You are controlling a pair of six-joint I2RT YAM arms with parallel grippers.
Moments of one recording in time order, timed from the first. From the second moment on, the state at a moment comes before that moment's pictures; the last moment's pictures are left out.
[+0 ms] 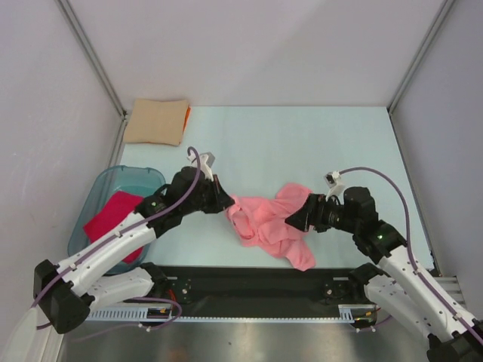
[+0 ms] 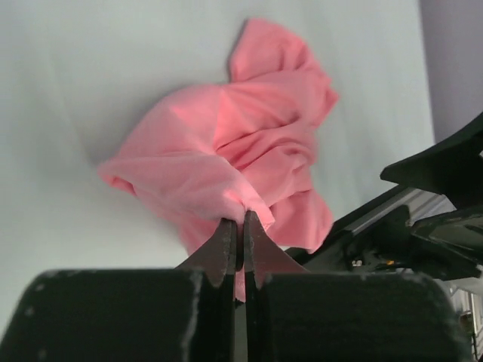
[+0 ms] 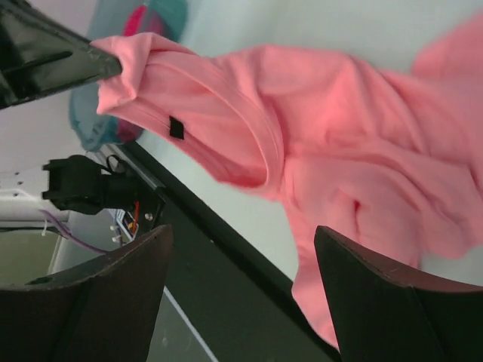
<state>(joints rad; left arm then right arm) -0.73 1.01 0.92 -0.44 0.02 -0.71 0.47 0.66 0.61 -0.38 -0.47 0.56</state>
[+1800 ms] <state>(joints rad) -0.39 0.69 1.43 -0.27 0.43 -0.54 0.31 1.56 1.91 -0.20 -0.35 0.68</state>
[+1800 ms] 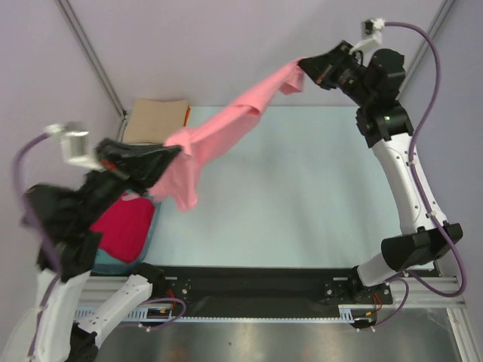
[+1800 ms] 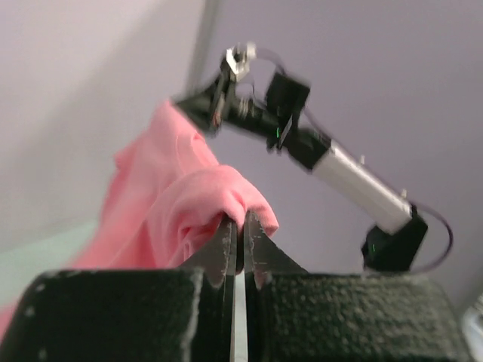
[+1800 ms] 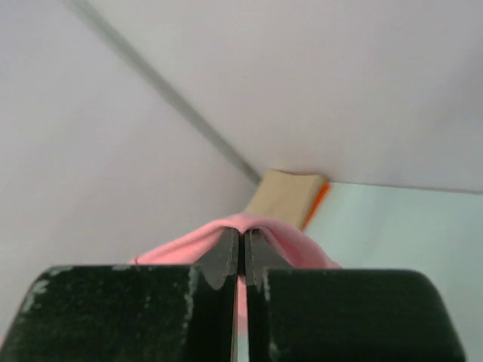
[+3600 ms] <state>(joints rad) -0.40 1.98 1.48 -0.38 -0.02 -0.39 0.14 1.49 0.98 -0.55 0.11 0.50</state>
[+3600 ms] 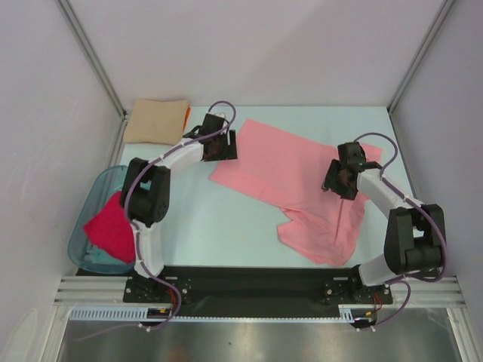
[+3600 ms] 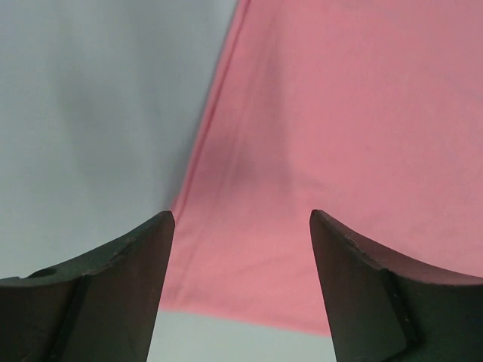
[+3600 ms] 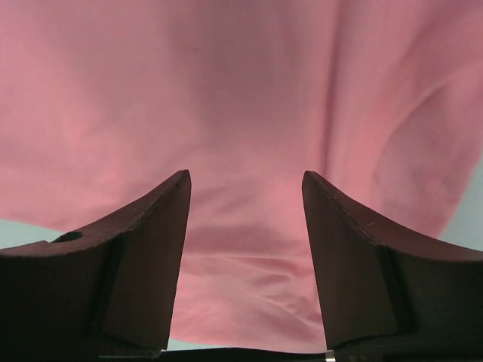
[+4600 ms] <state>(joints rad) -0.31 2.47 2.07 -0.46 0.21 -0.41 -0.22 1.91 1.33 -0.39 0.15 0.50</state>
